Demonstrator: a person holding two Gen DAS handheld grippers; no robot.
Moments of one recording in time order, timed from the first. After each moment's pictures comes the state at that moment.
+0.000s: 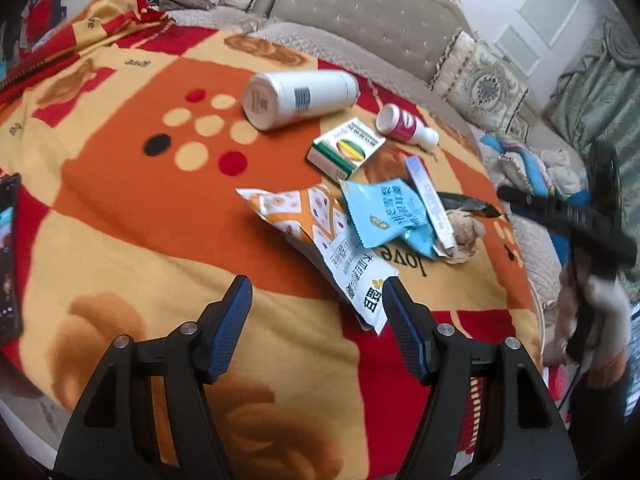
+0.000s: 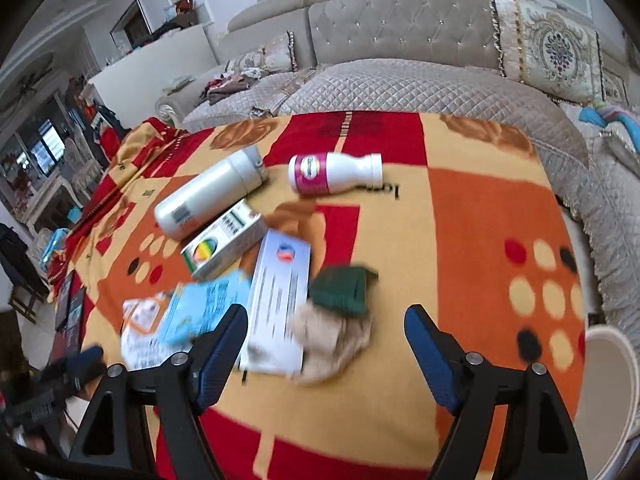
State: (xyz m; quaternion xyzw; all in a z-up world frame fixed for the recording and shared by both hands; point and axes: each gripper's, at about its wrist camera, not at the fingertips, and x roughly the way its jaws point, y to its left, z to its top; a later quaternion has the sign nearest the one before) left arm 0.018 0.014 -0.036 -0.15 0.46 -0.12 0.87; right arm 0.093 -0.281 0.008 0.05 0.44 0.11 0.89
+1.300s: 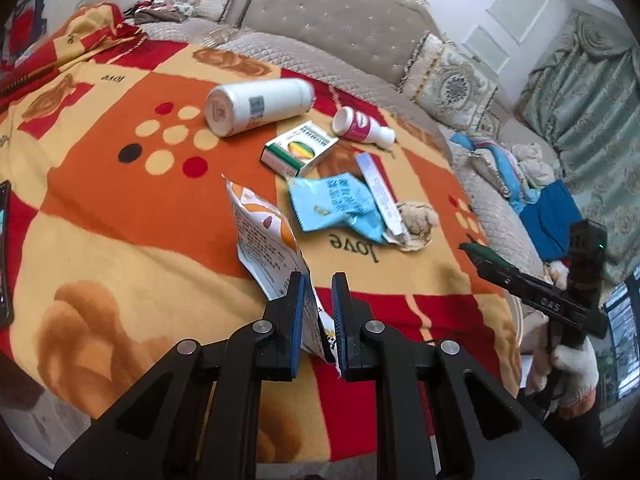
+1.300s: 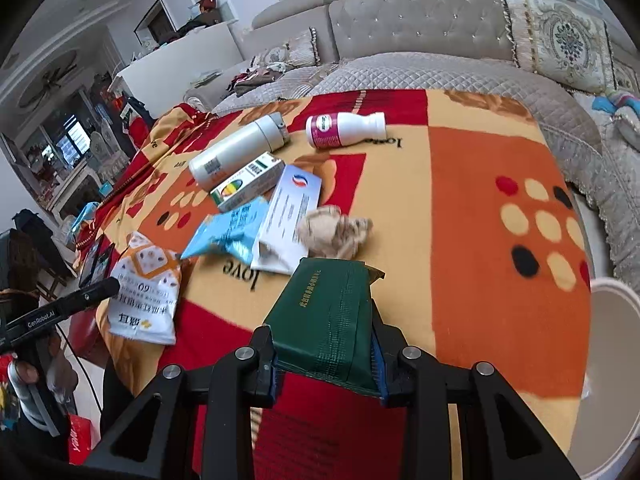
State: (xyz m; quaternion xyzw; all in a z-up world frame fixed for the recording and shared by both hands) left arm -0.014 0.001 -0.016 -0.15 0.44 -0.17 0.87; right arm 0.005 -0.310 -0.021 0.07 0.43 0.16 0.89
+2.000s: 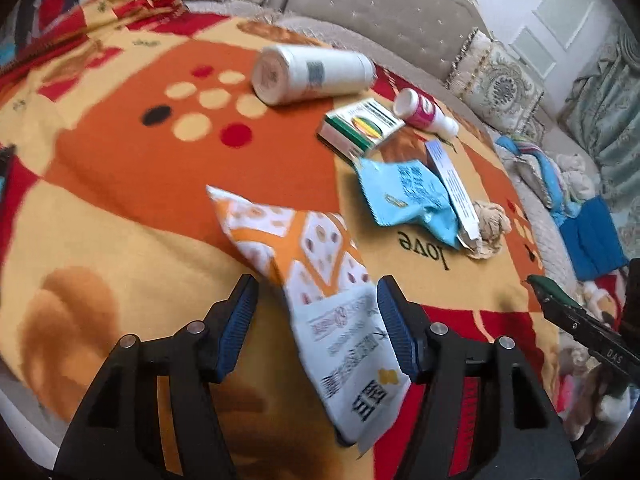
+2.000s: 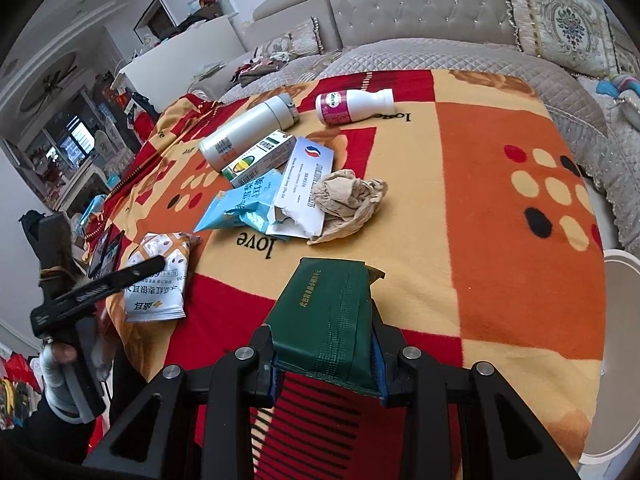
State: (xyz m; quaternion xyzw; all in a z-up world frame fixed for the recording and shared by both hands) left arm 0.019 0.006 -0.066 -0.16 0.46 -0.11 0.86; right arm -0.010 -0.302 -0.032 0.08 0.44 0.18 0.88
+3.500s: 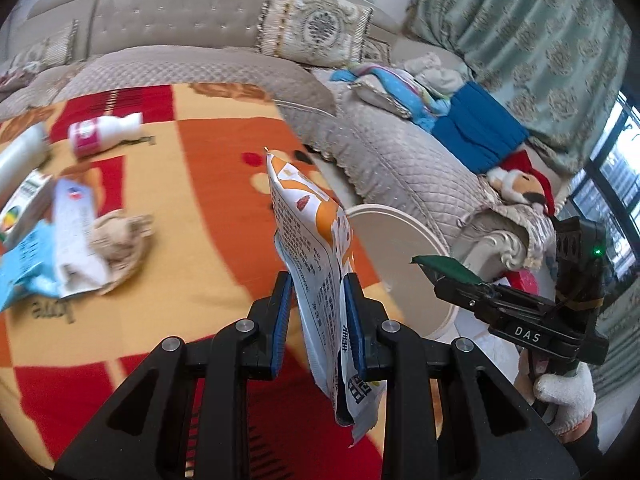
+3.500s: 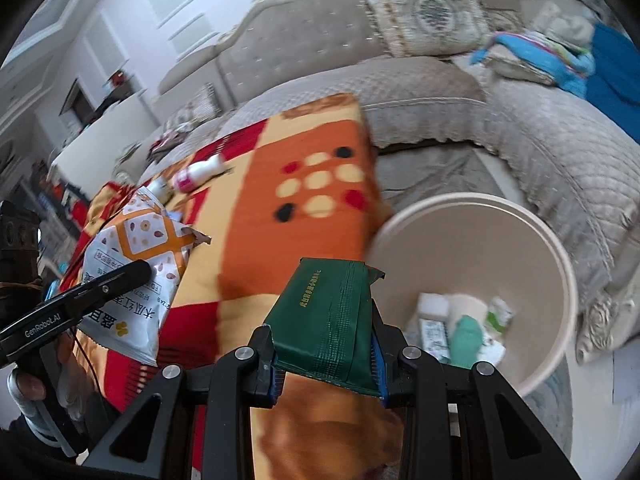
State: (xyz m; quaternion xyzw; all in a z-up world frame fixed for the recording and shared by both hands) left arm -0.010 -0.286 0.004 -0.02 0.42 -0.35 0.84; right arm -0.100 -0.496 -0.028 0.17 0.39 0.01 0.91
